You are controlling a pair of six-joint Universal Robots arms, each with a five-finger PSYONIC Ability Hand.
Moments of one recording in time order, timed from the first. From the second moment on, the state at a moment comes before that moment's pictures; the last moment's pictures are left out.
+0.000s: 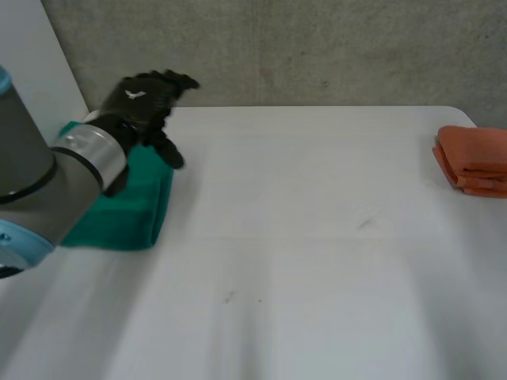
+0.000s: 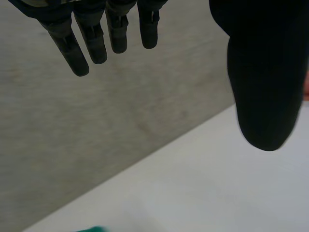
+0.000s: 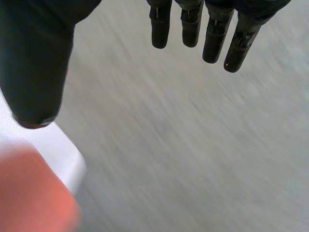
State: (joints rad) left arm 4.35 -1.86 -1.35 3.18 -1.39 3.26; right arm 1.55 -0.97 0.76 0.07 1.52 2.49; left_hand 0.21 0.21 0.22 0.21 0.05; right_hand 0.20 0.22 0.22 0.23 0.07
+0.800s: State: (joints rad) left arm 4.80 -2.48 -1.12 3.41 -1.59 4.07; right arm 1.99 -1.33 1.89 -0.21 1.22 2.62; left_hand 0.63 0.73 0.72 0.73 0.55; right_hand 0.20 0.22 0.22 0.23 0.07
